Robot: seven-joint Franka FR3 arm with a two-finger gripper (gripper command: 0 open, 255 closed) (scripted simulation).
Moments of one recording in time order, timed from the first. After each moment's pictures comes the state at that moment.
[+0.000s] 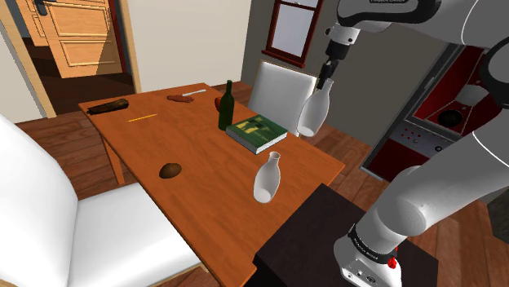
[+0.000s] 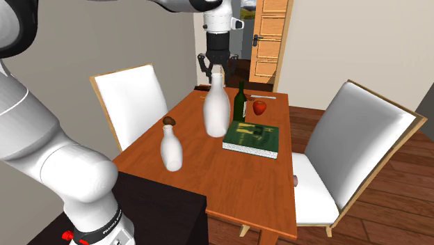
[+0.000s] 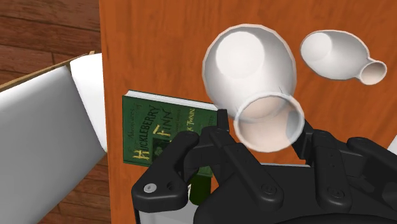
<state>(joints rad) -0.11 -0.27 -0.36 -1.92 -0.06 1.72 -0.62</state>
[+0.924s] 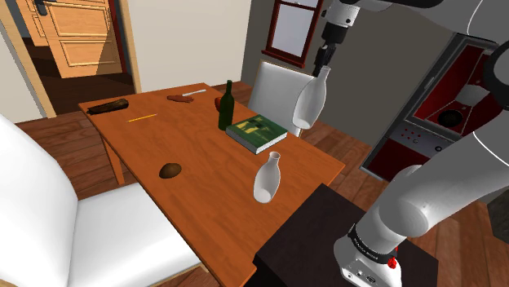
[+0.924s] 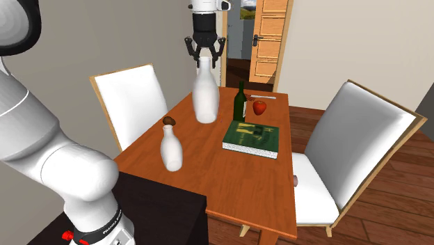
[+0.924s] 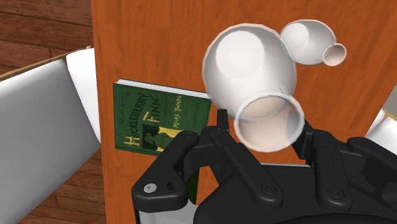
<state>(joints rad) -0.08 -0.27 -0.29 -1.80 -0.05 1.59 -0.52</state>
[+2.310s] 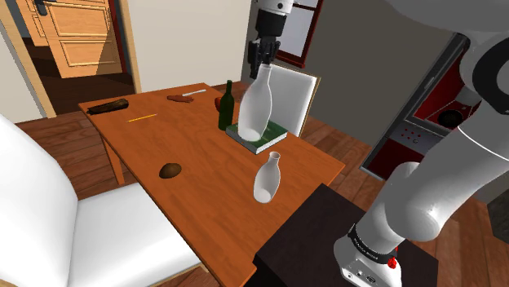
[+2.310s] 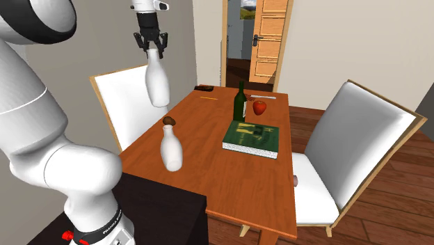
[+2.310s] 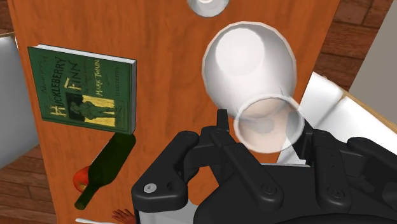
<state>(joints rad) 0.11 -0.15 0.03 -1.69 0.01 1.59 -0.02</state>
